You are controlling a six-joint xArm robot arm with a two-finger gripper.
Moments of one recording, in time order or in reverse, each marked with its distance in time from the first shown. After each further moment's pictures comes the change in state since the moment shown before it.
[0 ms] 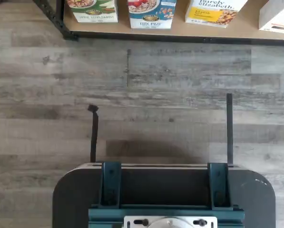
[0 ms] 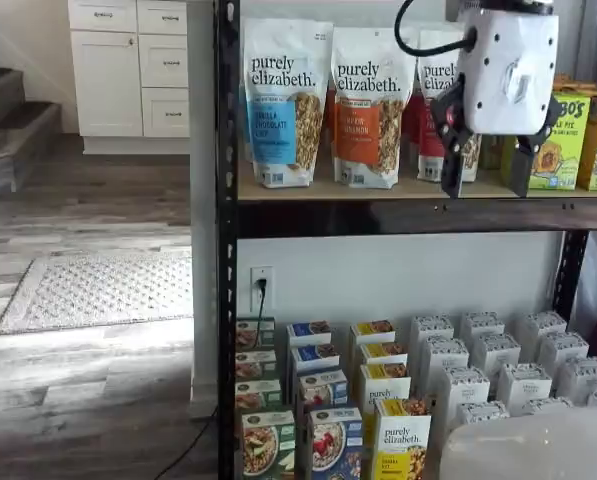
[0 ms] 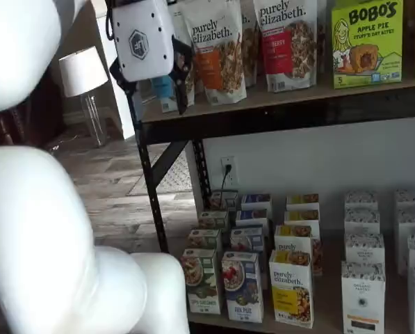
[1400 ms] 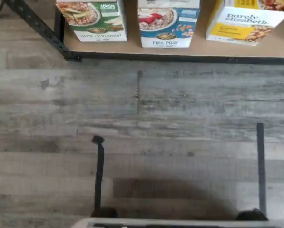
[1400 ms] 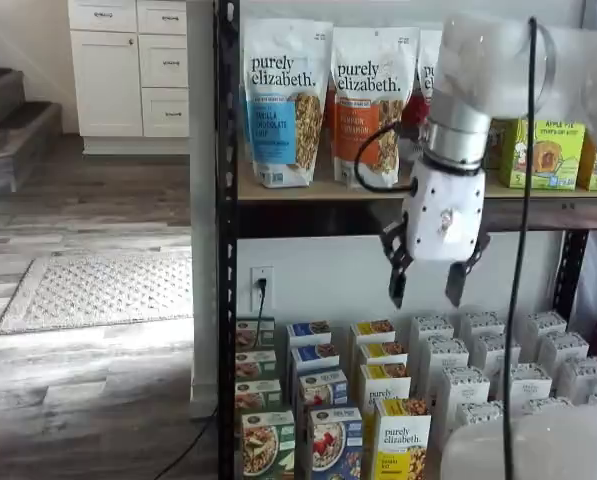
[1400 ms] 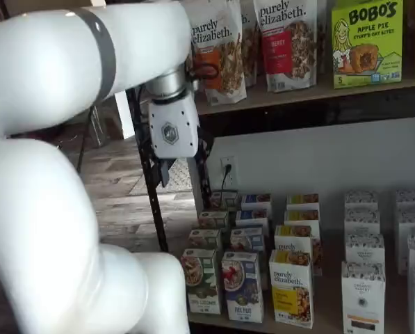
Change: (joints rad) arm 0.024 0.011 0.476 0.029 -0.534 0.011
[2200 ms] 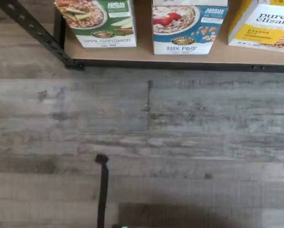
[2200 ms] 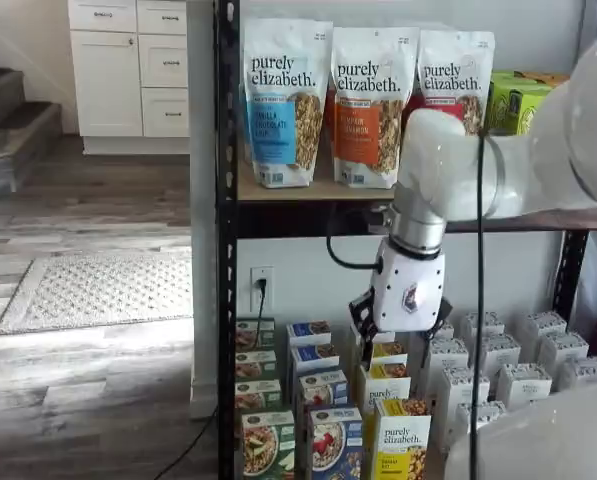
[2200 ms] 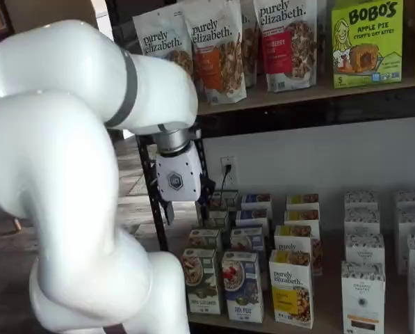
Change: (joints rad) arm 0.094 0.147 0.212 -0.011 -0.383 0.081
